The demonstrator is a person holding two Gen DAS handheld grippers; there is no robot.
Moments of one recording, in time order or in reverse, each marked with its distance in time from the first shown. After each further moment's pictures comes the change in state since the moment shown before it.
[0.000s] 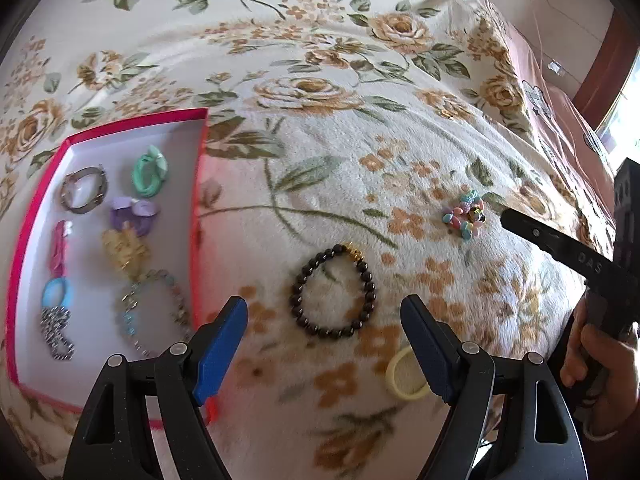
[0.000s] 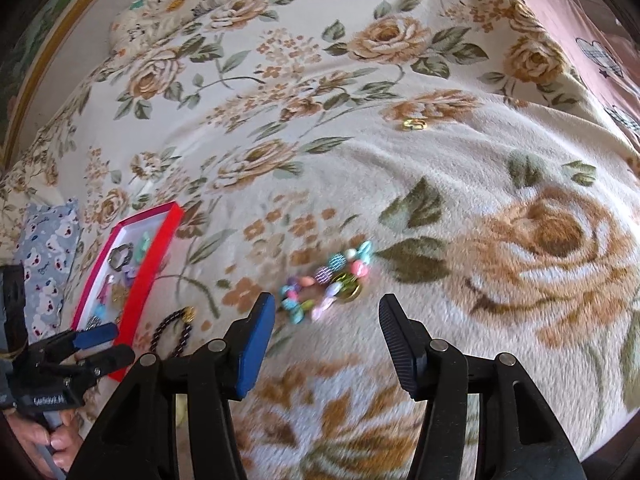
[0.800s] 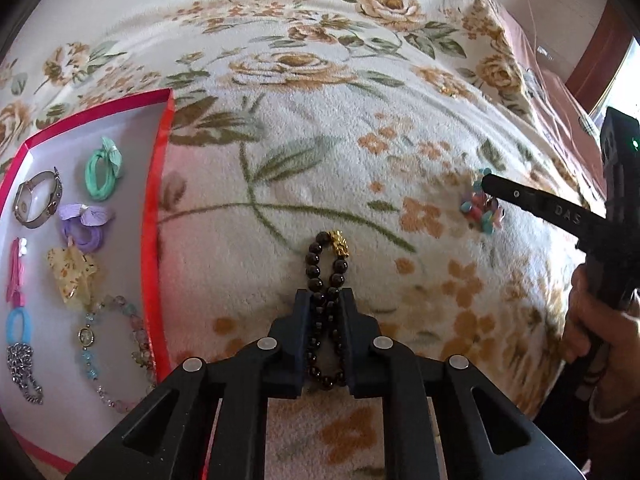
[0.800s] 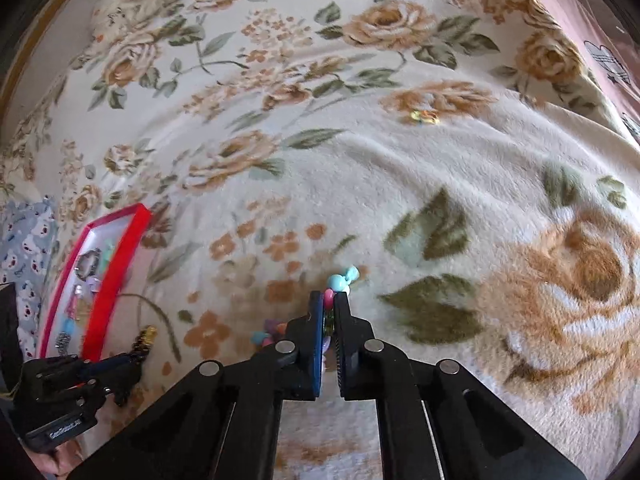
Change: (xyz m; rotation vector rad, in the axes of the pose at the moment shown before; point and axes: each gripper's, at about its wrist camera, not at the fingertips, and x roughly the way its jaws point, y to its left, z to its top) left arm 0.056 0.004 0.012 0.029 0.037 -0.042; right arm 0.047 0.003 0.019 -0.020 0.018 -0.034
